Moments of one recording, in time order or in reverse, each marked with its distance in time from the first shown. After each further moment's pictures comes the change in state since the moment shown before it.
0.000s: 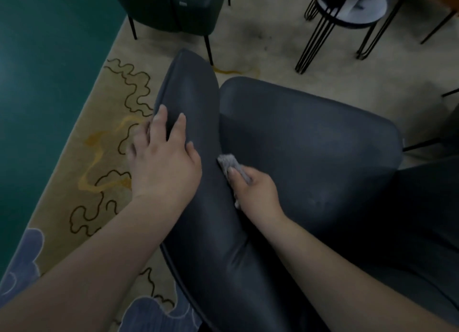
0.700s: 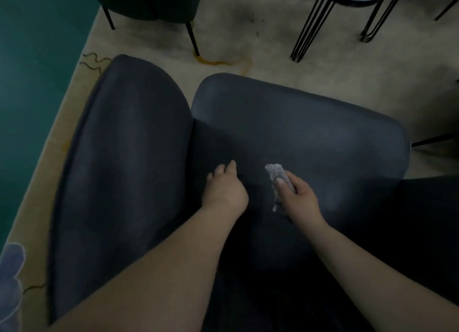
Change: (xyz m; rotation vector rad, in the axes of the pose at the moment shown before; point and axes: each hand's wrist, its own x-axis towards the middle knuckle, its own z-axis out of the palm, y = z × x) left_hand 0.062 0.127 0.162 -0.177 -0.655 -0.090; right_hand 0.107 0.105 -0.133 -0.089 0.166 0.113
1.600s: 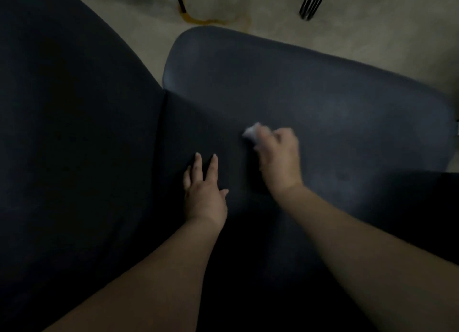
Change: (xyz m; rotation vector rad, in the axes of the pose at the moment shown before) left_hand 0.076 -0.036 0.099 -0.025 0.209 -0.056; right_hand 0.135 0.081 0.043 -0.483 0.177 -0.412
